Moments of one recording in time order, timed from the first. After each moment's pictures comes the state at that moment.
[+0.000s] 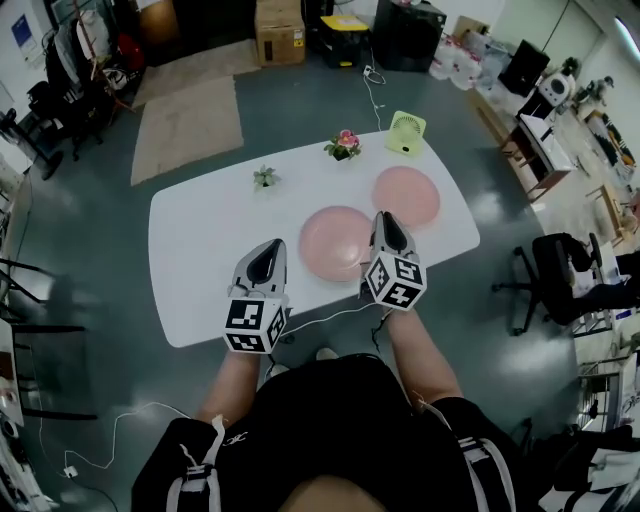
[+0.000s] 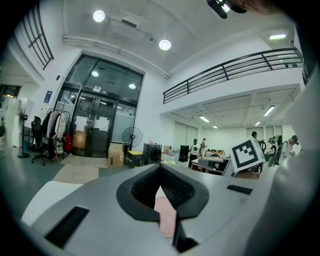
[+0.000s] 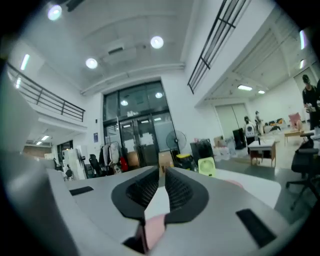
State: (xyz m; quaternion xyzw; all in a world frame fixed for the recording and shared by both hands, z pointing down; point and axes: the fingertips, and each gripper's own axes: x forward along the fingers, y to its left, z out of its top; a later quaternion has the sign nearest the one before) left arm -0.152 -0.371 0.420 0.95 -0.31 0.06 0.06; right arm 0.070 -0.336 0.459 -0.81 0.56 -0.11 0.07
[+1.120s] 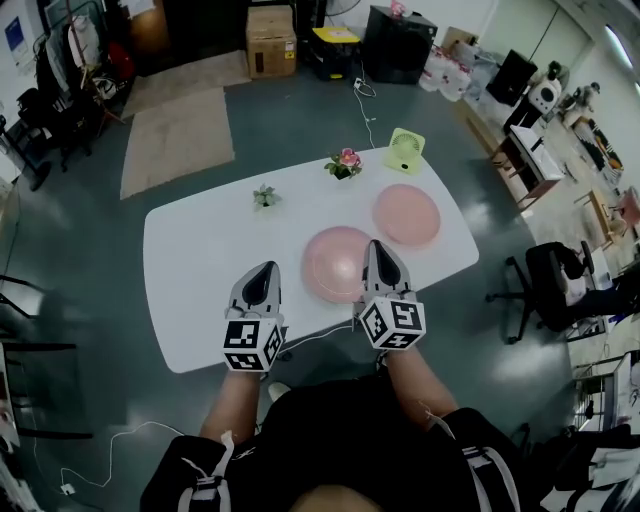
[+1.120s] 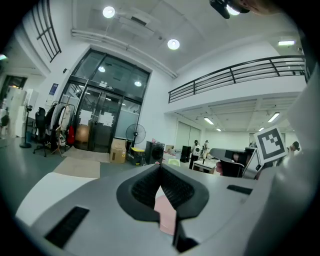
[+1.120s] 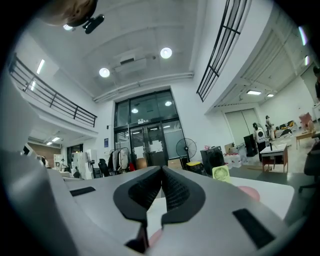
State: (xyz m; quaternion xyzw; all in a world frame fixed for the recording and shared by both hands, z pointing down) left arm -0.187 -0.431 0.456 0.94 -0.31 0.05 0.10; right arm -0.004 -0.361 0.434 -0.79 0.61 -0.06 0.09
